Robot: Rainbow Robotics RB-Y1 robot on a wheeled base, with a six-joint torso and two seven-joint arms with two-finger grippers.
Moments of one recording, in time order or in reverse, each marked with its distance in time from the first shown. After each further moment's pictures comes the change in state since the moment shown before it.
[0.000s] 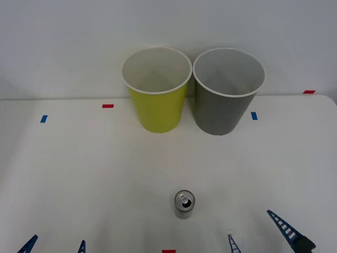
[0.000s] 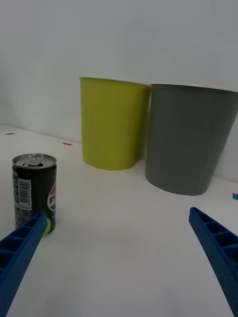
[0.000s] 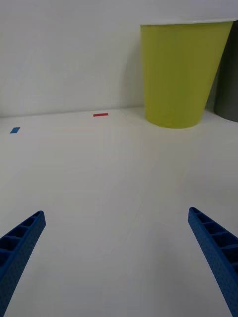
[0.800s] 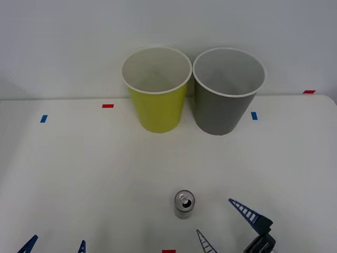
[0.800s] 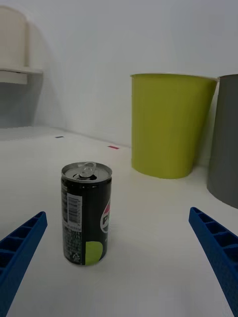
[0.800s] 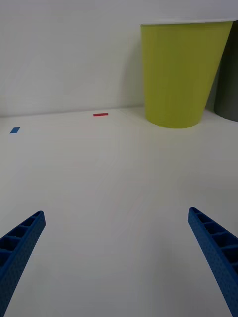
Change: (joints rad) right arm -0.245 -0.057 0.217 0.006 -0.061 0.120 0.004; left arm 0.000 0.000 0.000 0.000 0.000 0.000 0.000
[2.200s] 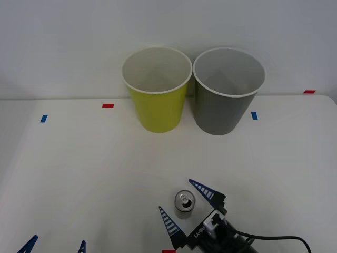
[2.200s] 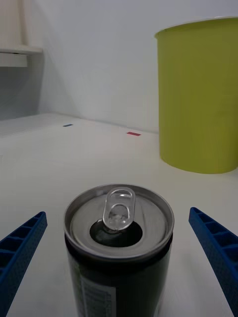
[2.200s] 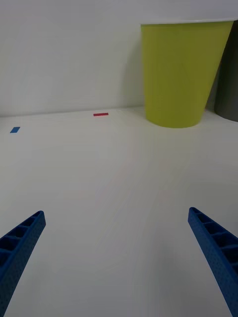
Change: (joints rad) right arm -0.179 0.182 0.053 0.001 -0.075 0.329 0.024; left arm 0.000 0.000 0.000 0.000 0.000 0.000 0.000
